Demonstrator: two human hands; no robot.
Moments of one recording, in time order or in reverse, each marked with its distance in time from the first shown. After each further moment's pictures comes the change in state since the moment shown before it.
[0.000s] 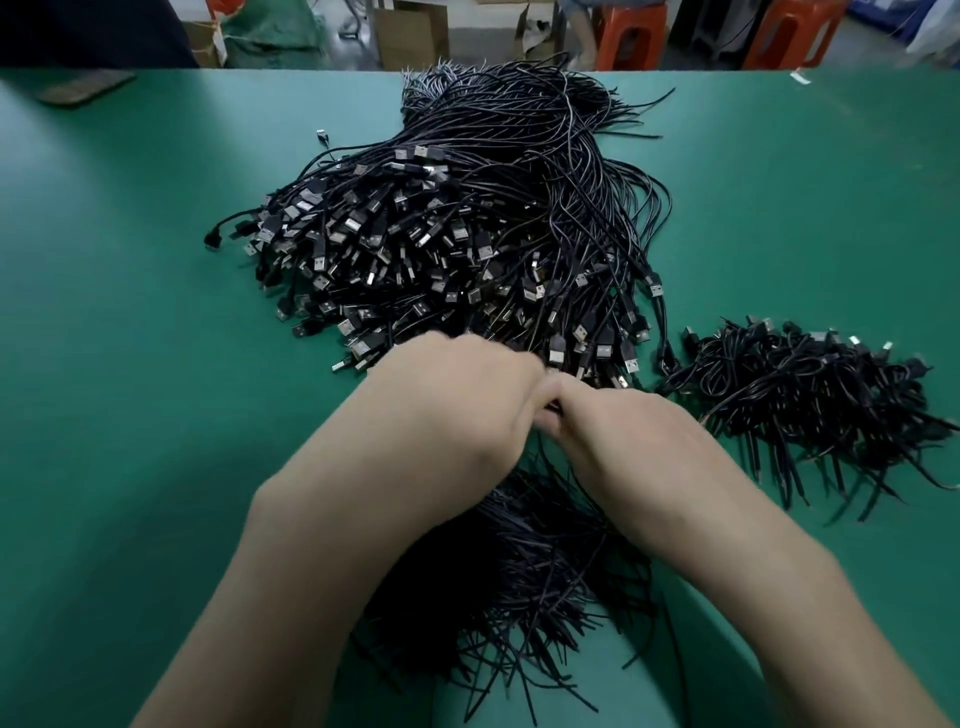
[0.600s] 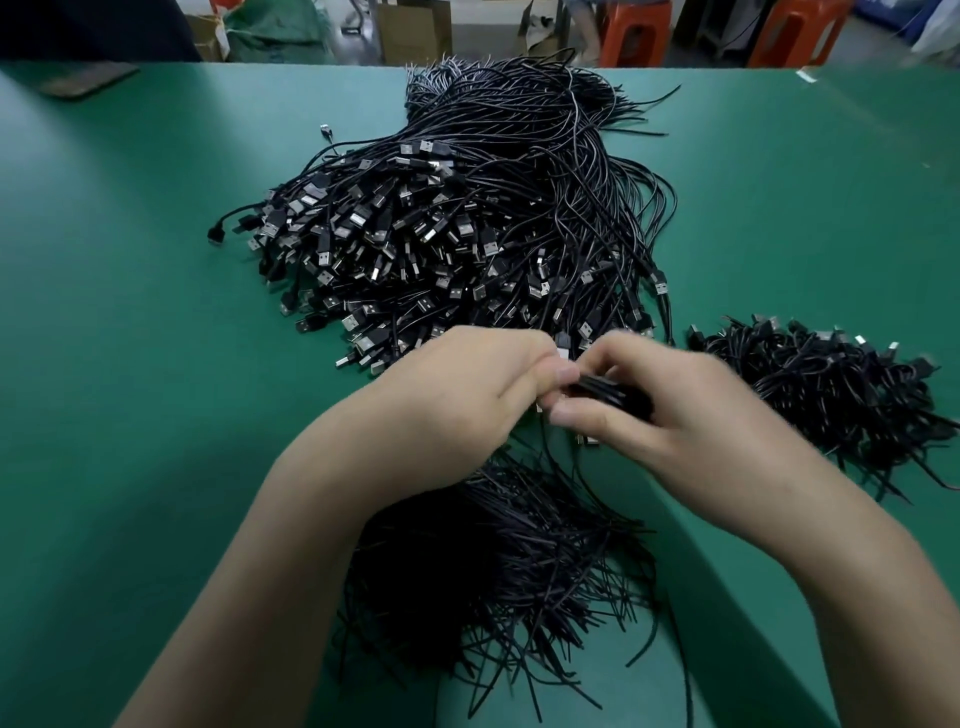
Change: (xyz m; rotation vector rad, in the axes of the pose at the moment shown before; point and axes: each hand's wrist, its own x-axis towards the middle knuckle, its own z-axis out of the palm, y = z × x) left_hand 0.006 -0.020 0.015 -0.593 0.088 0.076; right_hand -0.009 0.018 -0.027 0.361 0.076 0.035
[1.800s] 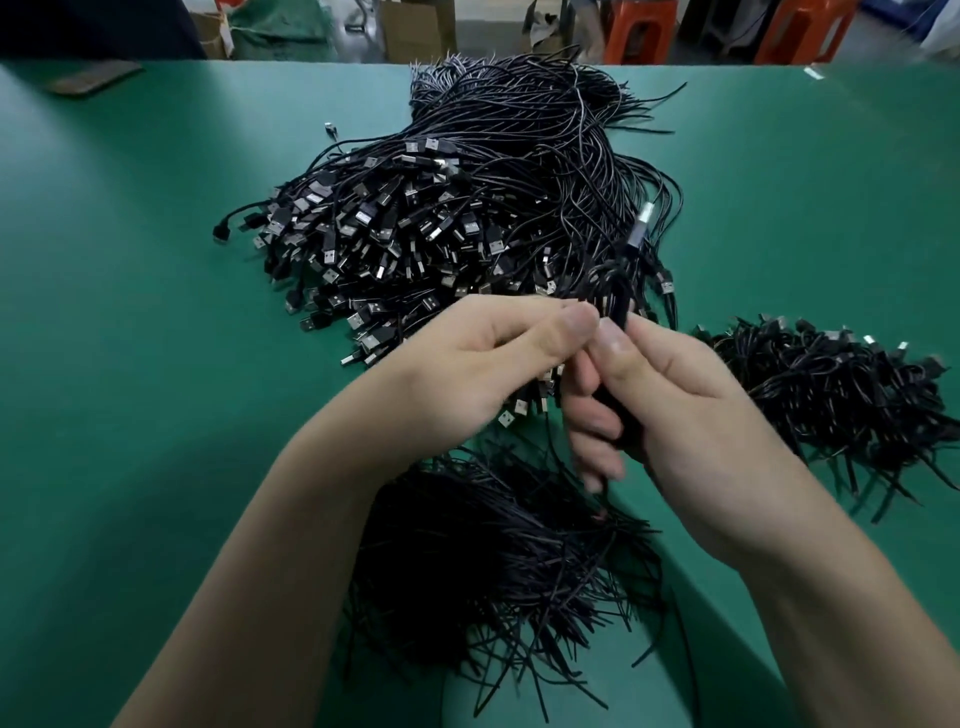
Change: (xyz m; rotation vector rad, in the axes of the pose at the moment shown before) left_hand -0.001 -0.002 -0.002 -0.713 -0.023 0.202; right_hand 0.001 -0.016 0.019 0.983 -0.037 -0.040
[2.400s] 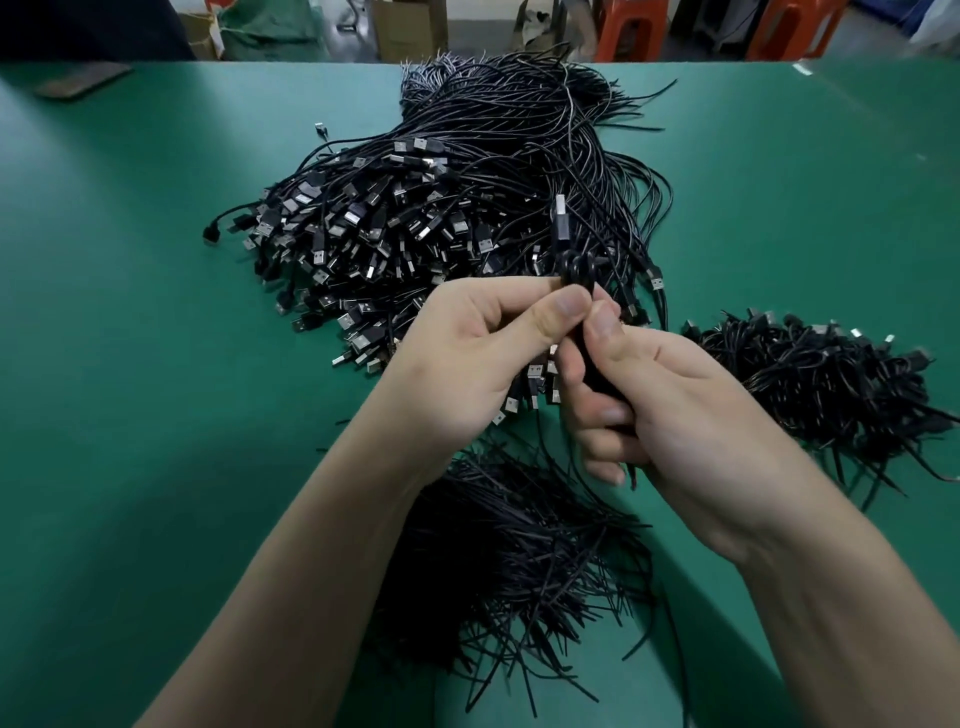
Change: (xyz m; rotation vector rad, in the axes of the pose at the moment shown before) left_hand 0.014 -0.018 0.017 -0.131 0.229 0.130; right_hand 0.000 -0.008 -0.001 0.106 0.027 0.186
